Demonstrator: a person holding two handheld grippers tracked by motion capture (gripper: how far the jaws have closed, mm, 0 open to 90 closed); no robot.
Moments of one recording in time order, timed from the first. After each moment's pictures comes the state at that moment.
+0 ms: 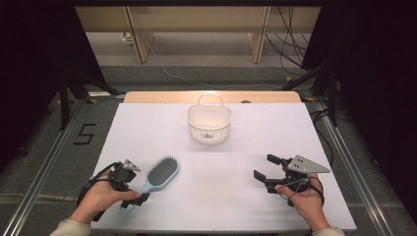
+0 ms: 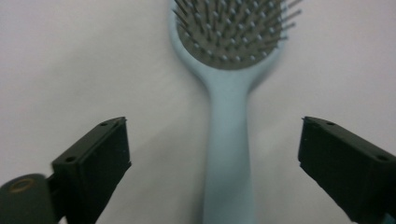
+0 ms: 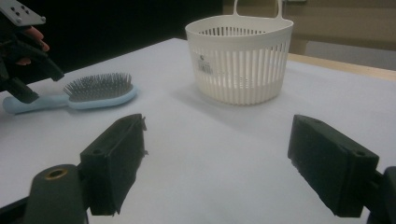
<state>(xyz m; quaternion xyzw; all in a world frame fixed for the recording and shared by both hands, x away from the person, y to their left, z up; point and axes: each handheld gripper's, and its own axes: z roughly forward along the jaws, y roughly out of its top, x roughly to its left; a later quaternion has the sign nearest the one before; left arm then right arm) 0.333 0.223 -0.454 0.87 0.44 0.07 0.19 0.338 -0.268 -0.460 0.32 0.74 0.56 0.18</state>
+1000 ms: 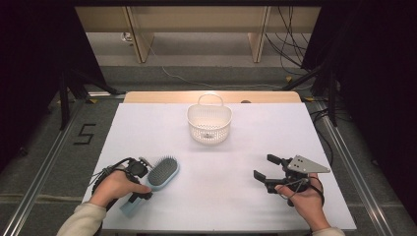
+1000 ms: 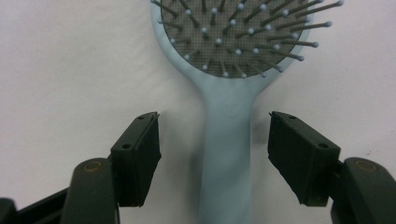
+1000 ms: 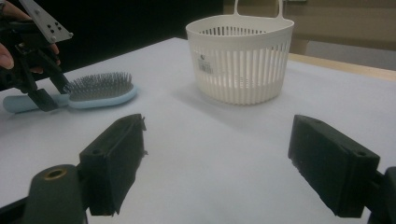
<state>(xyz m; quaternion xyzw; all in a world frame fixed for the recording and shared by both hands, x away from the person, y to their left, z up) 0.360 0.198 -0.463 0.88 0.46 0.02 0.09 0.338 -0.268 -0.460 0.32 0.74 0.56 0.18</state>
